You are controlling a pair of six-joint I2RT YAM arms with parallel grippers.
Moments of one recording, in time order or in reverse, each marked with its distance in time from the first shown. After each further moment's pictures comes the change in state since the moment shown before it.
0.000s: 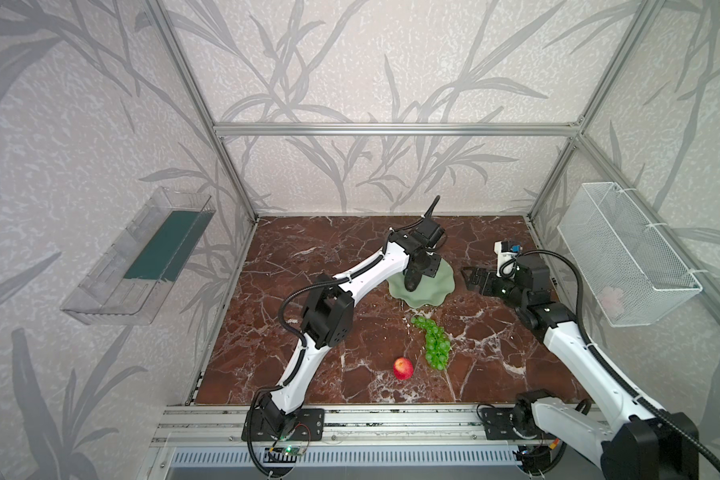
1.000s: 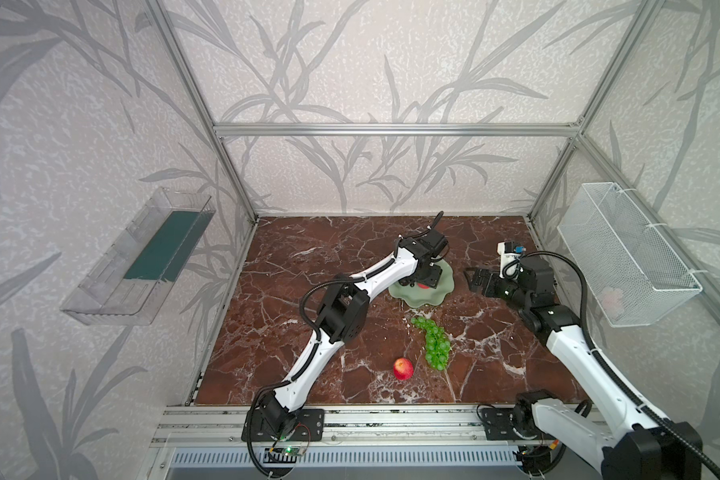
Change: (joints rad) left arm -0.008 0.156 0.103 -0.072 -0.026 -0.026; right arm -0.013 -0.029 0.000 -0.029 0.000 -0.009
